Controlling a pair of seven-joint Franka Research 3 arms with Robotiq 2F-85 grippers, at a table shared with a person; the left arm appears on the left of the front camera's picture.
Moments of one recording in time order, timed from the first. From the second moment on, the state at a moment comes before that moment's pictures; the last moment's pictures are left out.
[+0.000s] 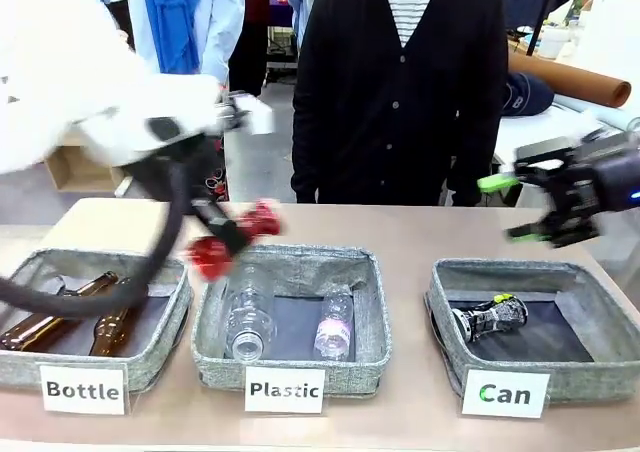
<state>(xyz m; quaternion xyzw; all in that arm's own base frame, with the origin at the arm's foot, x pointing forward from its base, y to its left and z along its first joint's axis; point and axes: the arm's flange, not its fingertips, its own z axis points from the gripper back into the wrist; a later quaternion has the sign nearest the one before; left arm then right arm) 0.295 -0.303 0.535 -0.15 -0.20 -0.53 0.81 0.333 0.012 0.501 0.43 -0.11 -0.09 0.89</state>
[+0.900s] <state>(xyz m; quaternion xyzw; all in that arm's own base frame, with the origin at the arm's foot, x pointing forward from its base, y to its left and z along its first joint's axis) 0.381 -0.576 0.451 -0.15 -0.34 -0.59 0.72 0.147 -0.171 0.551 0.41 -0.21 -0.27 0.85</state>
